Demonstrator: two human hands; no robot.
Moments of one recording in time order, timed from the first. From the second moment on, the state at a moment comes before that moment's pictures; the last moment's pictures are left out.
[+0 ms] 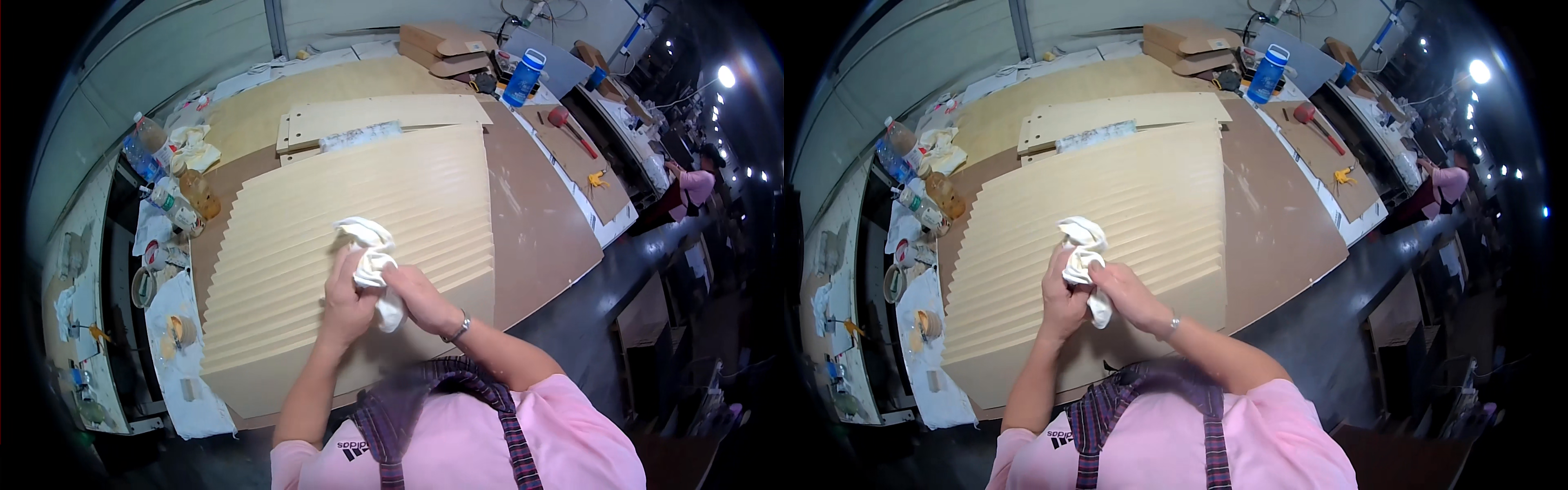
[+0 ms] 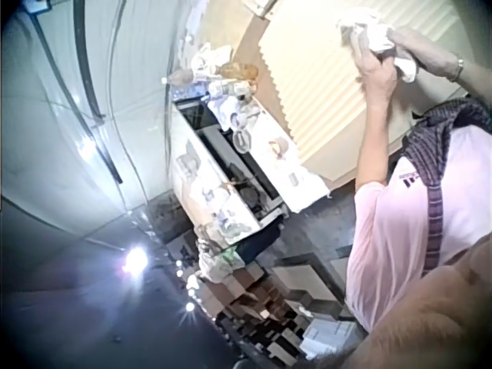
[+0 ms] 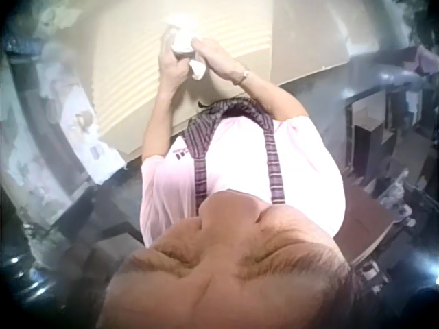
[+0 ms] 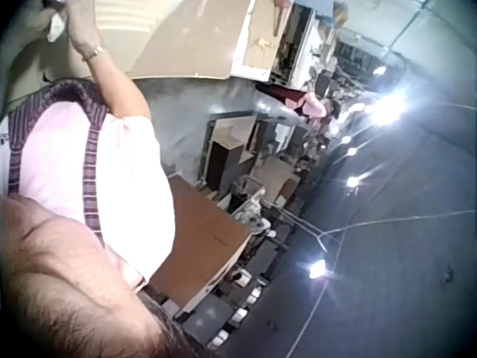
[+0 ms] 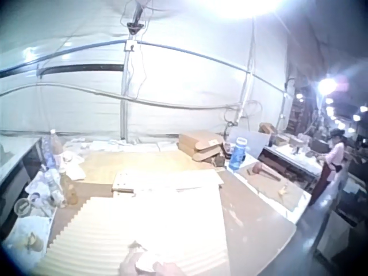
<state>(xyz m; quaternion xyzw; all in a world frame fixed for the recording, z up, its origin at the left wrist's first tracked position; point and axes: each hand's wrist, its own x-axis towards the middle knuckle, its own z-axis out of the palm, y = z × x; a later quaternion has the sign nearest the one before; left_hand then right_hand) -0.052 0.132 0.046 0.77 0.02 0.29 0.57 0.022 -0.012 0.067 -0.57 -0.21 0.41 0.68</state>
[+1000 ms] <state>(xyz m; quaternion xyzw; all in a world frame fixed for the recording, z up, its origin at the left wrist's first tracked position) -0.026 0.028 0.043 0.89 -0.07 0.19 0.41 0.020 -0.103 0.050 -0.38 0.06 0.29 0.88</state>
